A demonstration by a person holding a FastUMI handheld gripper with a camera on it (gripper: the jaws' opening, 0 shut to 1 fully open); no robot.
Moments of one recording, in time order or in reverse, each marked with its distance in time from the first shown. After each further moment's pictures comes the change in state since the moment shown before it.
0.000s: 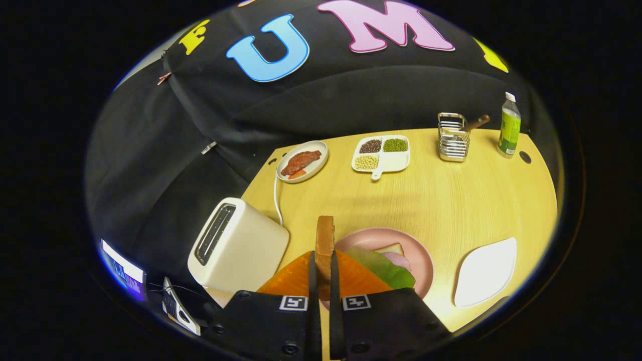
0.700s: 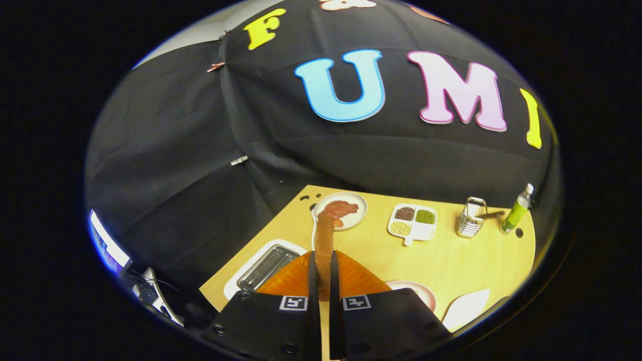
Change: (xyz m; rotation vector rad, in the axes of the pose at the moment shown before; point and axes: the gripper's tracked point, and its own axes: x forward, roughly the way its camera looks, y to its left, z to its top) arm -0.042 0.125 0.088 -0.228 -0.203 0.008
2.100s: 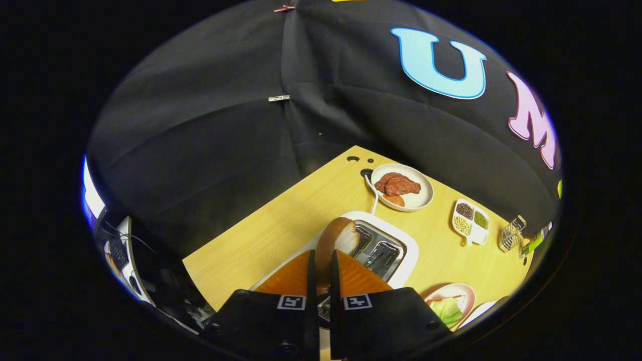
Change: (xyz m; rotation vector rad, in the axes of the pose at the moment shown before) arm 0.117 0.169 -0.099 -0.326 0.202 0.069
